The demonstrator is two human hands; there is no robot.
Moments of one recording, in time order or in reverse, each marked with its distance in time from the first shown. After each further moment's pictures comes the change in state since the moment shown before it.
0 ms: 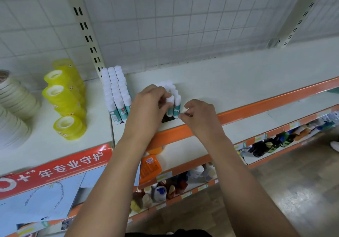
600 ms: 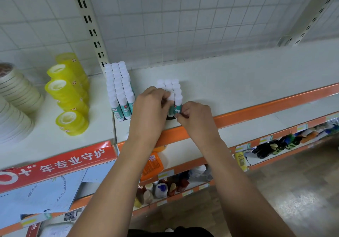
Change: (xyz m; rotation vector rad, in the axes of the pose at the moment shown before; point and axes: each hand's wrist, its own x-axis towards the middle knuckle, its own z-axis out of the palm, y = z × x) left_hand -0.005 -0.004 0.009 0.074 0.076 -0.066; right_hand 0.004 -0.003 0.026 -0.036 0.015 -0.083
